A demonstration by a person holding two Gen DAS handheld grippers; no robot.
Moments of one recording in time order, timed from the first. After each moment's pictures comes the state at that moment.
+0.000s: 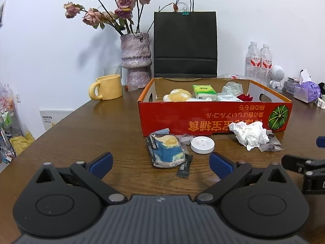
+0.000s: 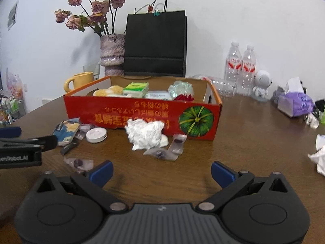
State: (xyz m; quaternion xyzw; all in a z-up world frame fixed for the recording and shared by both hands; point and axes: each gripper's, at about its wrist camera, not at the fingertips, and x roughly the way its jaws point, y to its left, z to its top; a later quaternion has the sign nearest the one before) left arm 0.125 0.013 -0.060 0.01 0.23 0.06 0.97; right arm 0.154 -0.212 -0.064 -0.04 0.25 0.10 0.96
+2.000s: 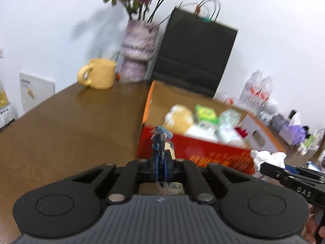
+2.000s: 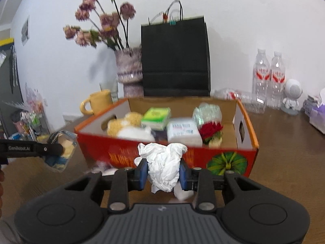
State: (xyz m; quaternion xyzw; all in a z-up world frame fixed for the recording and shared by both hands) left arm 0.182 0.074 -0.017 -0.14 0.25 -0.01 0.96; right arm 0.220 -0.203 -0.024 0.01 0.23 0.19 0.95
